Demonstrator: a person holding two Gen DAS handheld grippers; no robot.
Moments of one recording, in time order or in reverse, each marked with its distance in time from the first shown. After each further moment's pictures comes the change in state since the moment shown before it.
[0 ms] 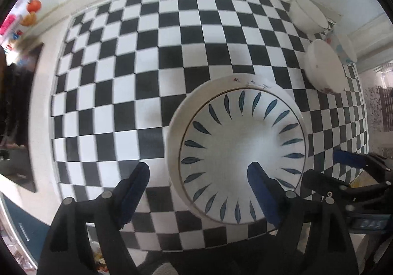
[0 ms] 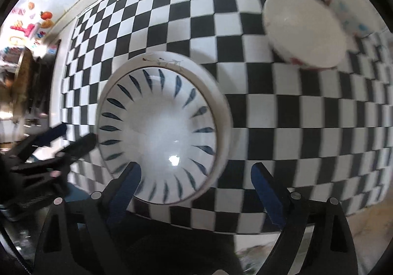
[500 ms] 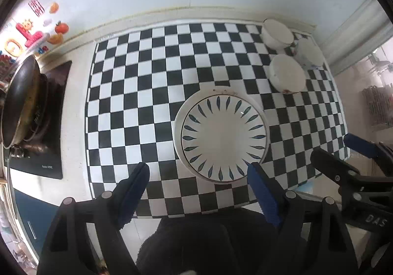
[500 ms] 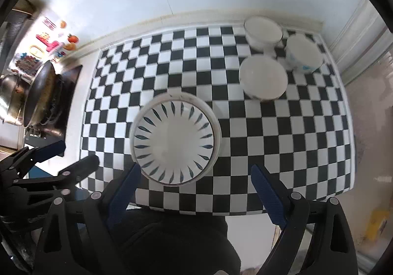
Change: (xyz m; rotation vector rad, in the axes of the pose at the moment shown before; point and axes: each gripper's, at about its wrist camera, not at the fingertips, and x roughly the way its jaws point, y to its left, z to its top) left arm -0.126 -0.011 -0.046 0.030 -0.109 0.016; right arm -0.156 0.037 -0.072 -0.008 -0.270 -0.072
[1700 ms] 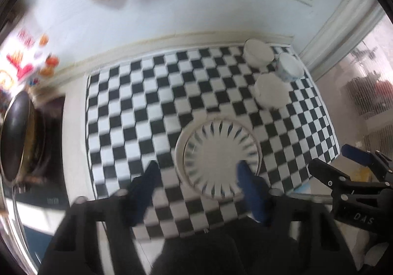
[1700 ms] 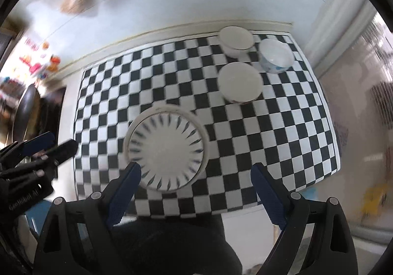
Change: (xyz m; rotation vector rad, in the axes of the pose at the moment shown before) left arm -0.022 0.009 0.036 0.133 -0.114 -0.076; right arm -0.018 0.001 0.003 0.150 -0.049 -0.119
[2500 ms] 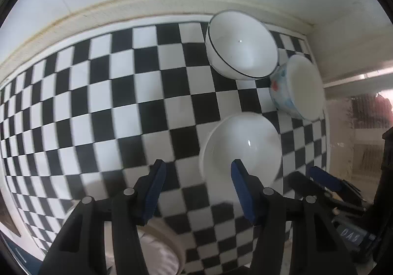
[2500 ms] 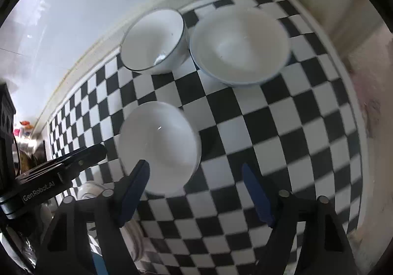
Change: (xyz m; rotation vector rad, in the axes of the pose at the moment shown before) left arm 0.247 -0.124 0.167 -0.147 0.281 -0.110; right arm 0.219 -0.206 0.171 0.167 0.206 0.201
